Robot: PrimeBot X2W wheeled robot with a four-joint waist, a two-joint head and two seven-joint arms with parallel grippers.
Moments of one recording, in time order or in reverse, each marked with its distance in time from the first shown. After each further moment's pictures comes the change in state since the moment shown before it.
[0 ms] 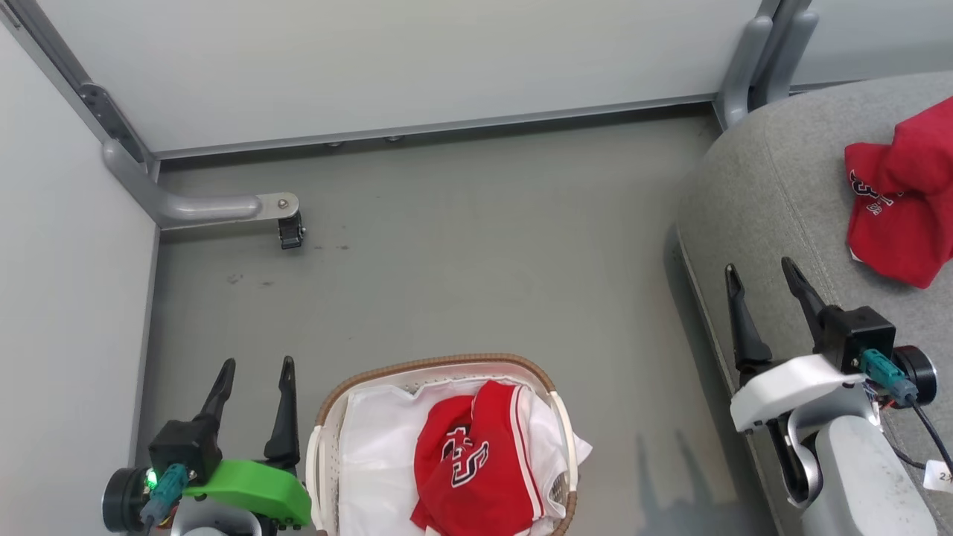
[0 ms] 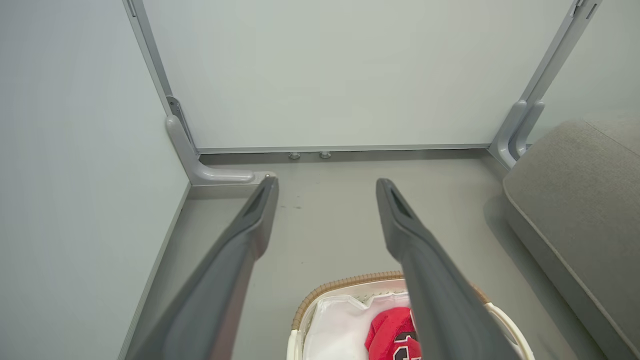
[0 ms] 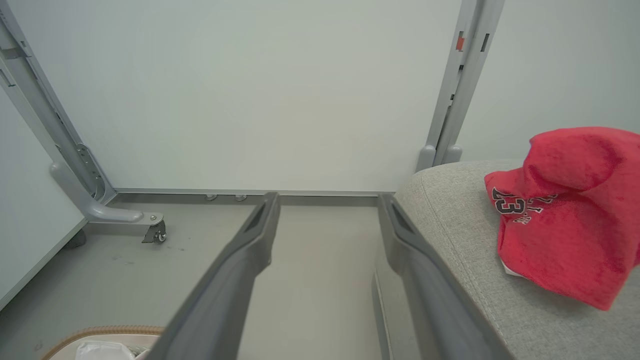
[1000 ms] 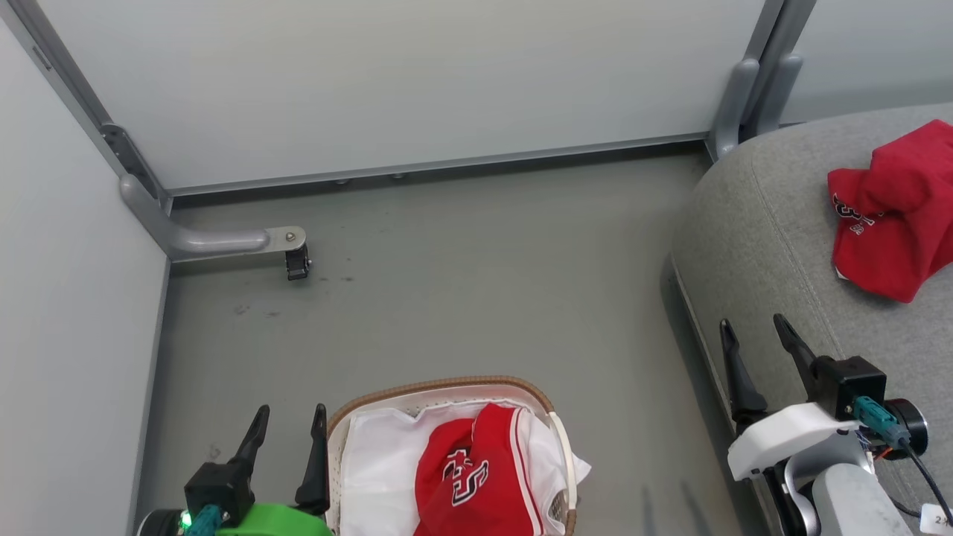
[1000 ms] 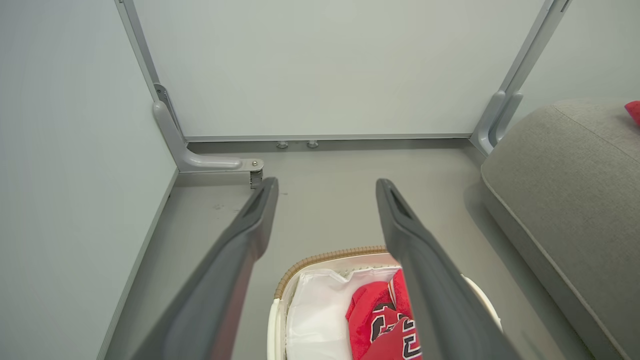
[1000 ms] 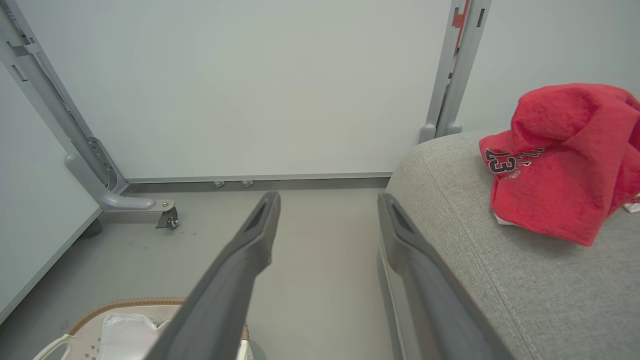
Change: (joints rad) left arm 0.109 -0.031 -0.024 -0.017 0.016 0.000 0.000; right arm 0.114 0.006 0.014 0.003 0.032 0.000 0.000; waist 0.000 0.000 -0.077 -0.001
